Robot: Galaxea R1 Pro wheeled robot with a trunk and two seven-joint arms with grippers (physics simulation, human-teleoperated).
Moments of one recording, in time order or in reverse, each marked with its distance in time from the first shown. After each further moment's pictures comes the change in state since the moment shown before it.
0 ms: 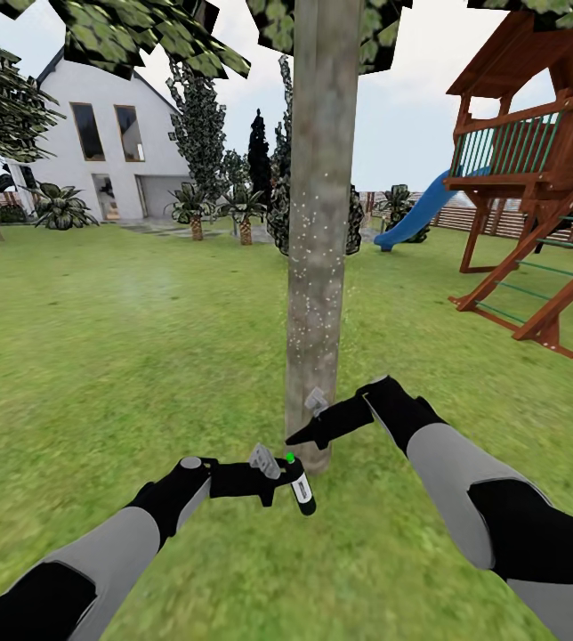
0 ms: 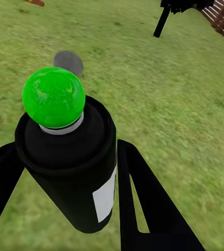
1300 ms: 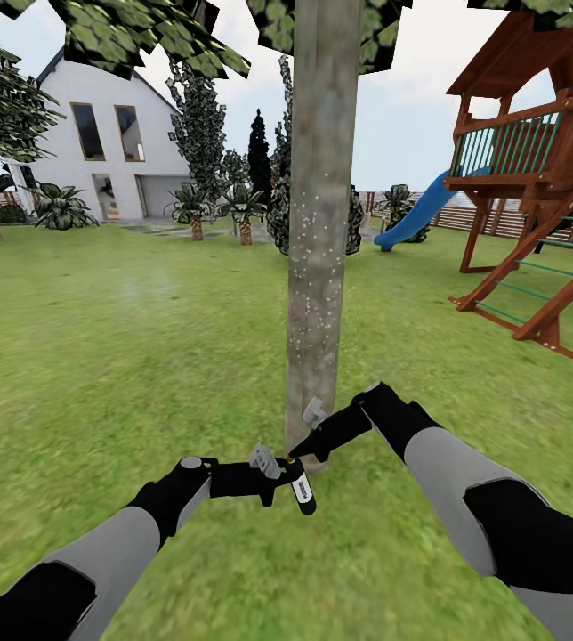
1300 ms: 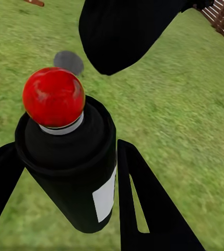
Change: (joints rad) left arm 0.000 0.000 0.000 -0.001 0.000 0.000 0.000; right arm 0.008 0.002 0.107 0.031 -0.001 -0.035 -0.070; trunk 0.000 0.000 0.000
